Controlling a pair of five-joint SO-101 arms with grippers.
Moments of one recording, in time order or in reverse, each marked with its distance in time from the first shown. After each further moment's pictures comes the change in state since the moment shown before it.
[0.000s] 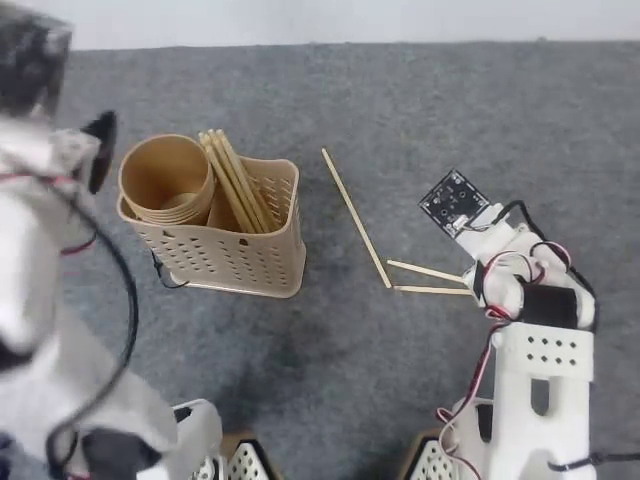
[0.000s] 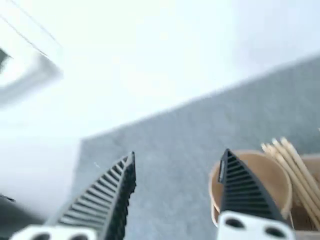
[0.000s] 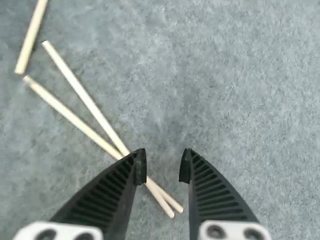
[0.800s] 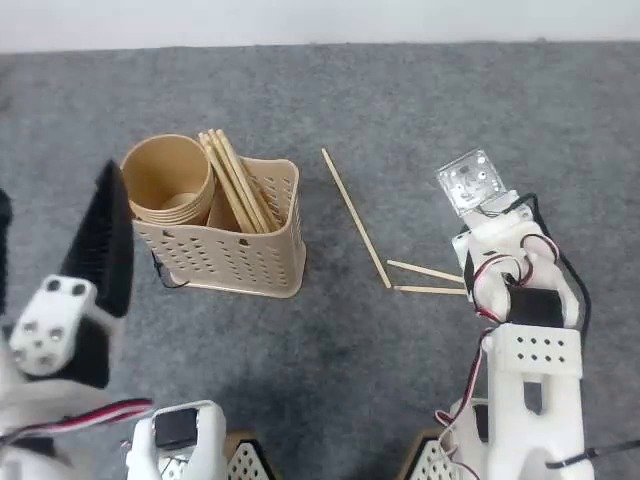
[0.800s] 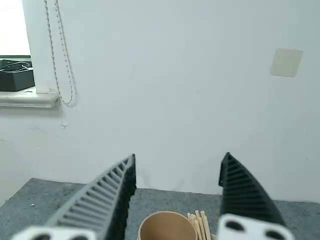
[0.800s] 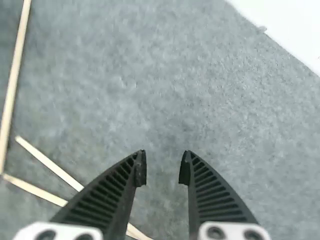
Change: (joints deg) left arm 7.2 -36.9 30.7 -12.2 30.2; right arm -3.1 0.0 3.6 -16.4 -18.5
